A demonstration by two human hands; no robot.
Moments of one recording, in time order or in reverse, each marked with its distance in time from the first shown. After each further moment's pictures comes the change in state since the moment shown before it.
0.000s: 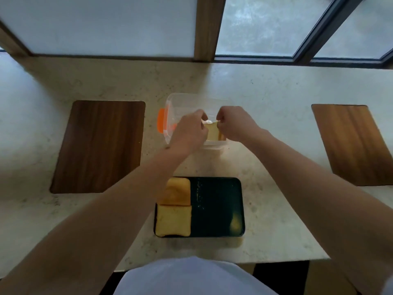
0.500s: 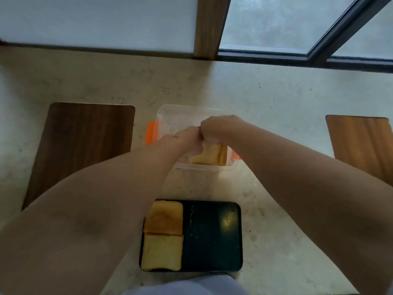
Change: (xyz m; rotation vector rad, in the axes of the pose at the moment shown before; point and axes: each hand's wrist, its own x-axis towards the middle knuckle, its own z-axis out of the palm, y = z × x) left_hand 0.111 -0.058 0.054 0.442 -0.568 -0.028; right_hand 0.105 -0.023 0.026 -0.627 -0.495 -0.035
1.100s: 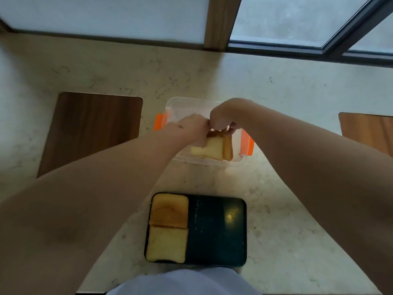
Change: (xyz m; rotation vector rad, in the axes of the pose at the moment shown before) left_hand -0.019 0.004 -0.029 0.141 -0.017 0.034; right_hand 0.018 0.010 -0.021 0.269 -0.298 0.005
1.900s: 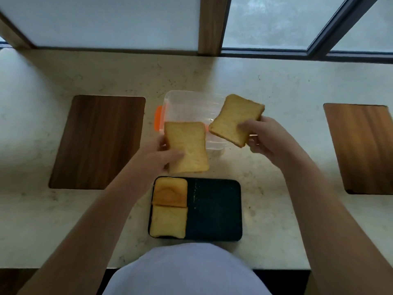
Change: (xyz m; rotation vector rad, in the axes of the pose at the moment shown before) left_hand -0.208 0.019 0.026 -1.545 0.154 -0.180; right_hand -0.133 0.091 0.120 1.505 0.373 -0.377
